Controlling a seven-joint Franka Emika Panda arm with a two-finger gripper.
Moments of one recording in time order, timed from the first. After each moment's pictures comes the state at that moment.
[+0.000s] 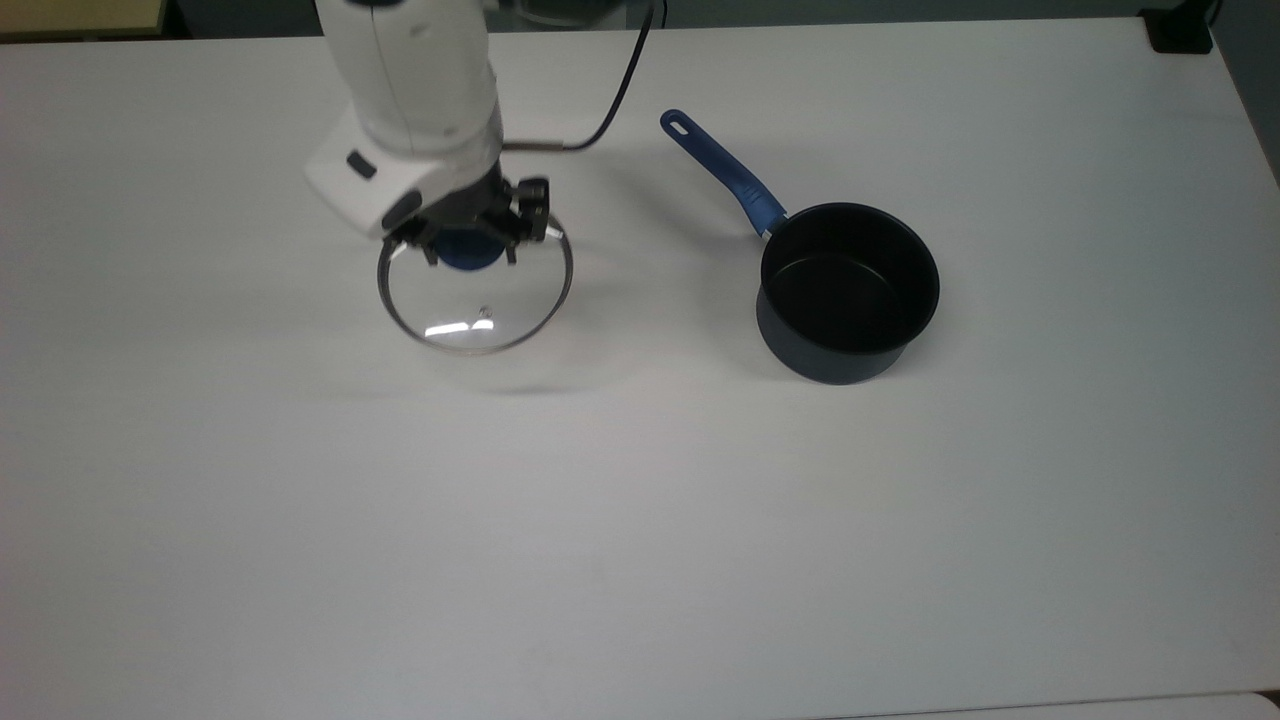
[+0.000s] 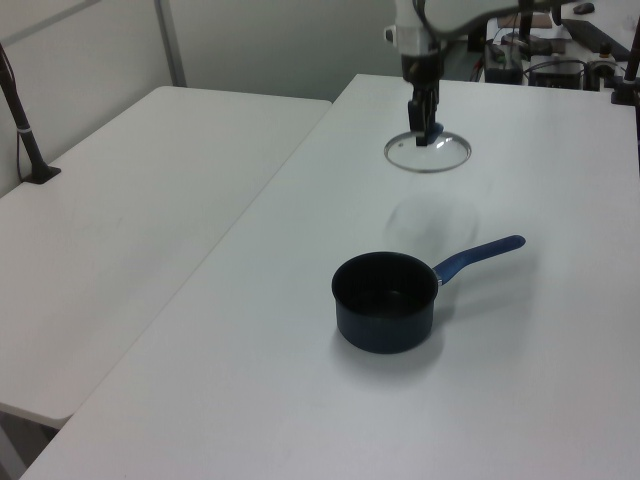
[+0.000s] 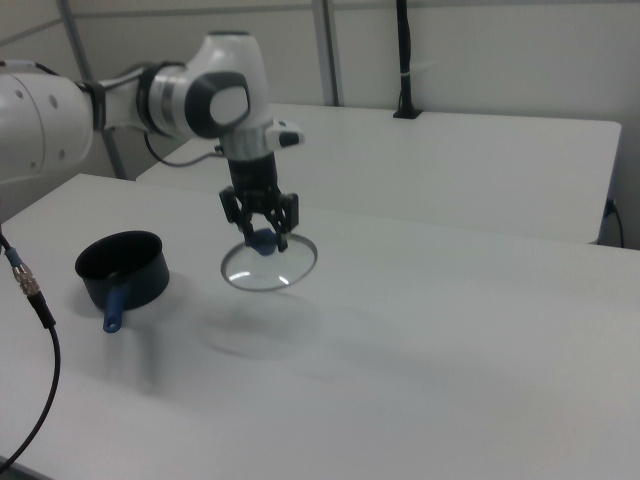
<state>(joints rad) 0.16 0.39 -0.23 -1.45 0.04 1.77 -0.14</state>
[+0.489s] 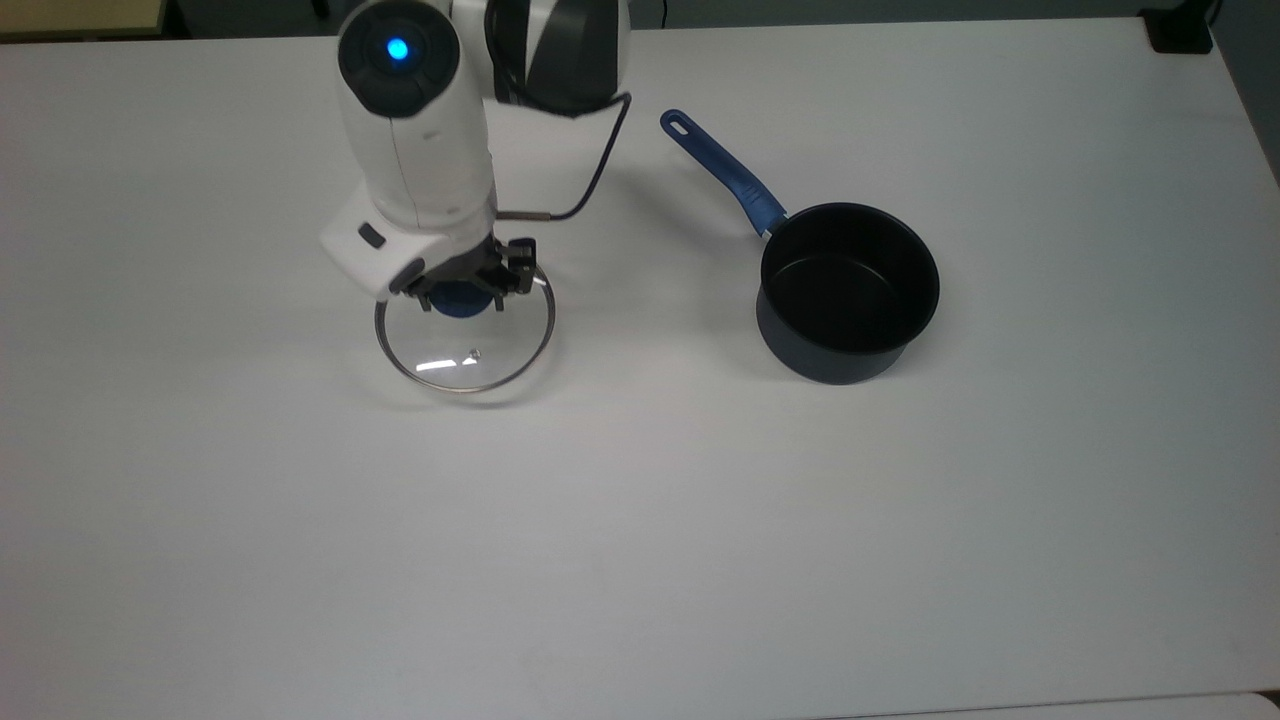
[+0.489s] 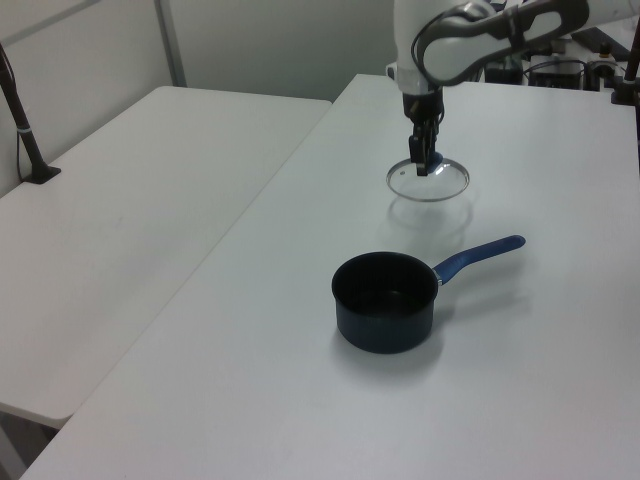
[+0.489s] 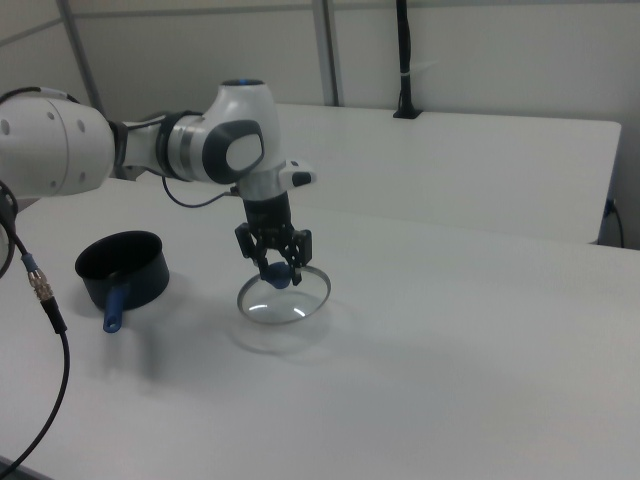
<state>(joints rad) 0.14 0.43 -0.22 -1.58 0.01 1.94 -0.14</state>
